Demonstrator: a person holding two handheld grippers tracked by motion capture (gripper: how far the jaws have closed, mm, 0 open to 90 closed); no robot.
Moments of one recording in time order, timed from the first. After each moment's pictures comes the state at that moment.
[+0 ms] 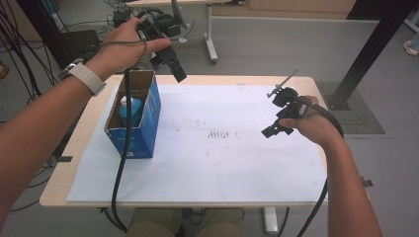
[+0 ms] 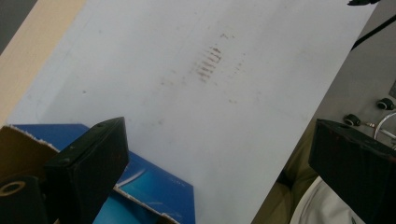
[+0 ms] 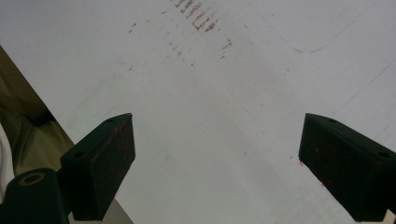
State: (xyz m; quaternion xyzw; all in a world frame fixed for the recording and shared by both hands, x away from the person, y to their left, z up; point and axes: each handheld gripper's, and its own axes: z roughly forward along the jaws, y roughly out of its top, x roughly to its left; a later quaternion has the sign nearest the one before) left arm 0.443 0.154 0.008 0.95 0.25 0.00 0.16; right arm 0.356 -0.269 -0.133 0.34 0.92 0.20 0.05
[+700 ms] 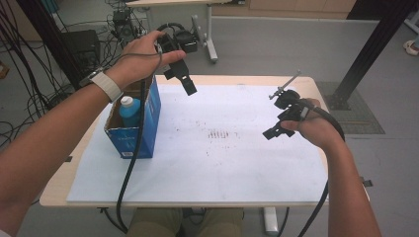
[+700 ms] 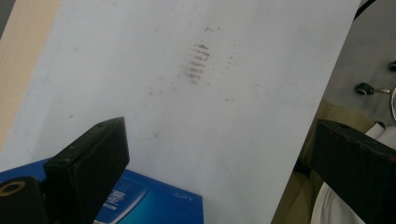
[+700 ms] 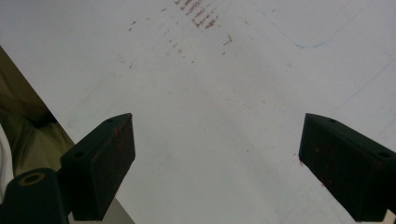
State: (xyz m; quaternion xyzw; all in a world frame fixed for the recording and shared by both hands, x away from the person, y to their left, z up) left arm 0.444 0.121 -0.022 0.97 0.18 0.00 0.14; right arm 0.353 -0.275 -0.140 0.35 0.91 0.20 0.04
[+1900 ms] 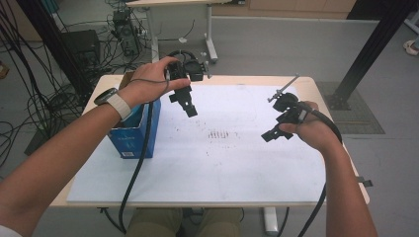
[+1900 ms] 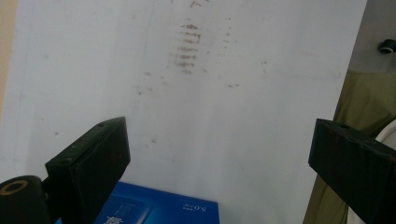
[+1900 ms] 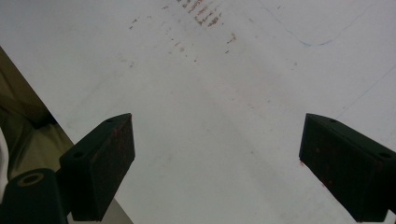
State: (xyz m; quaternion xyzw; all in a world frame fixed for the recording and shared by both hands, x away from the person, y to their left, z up) left arm 0.432 0.100 -0.074 0.99 0.11 0.01 0.11; right arm 0.352 -0.274 -0.147 0.35 0.91 0.21 0.04
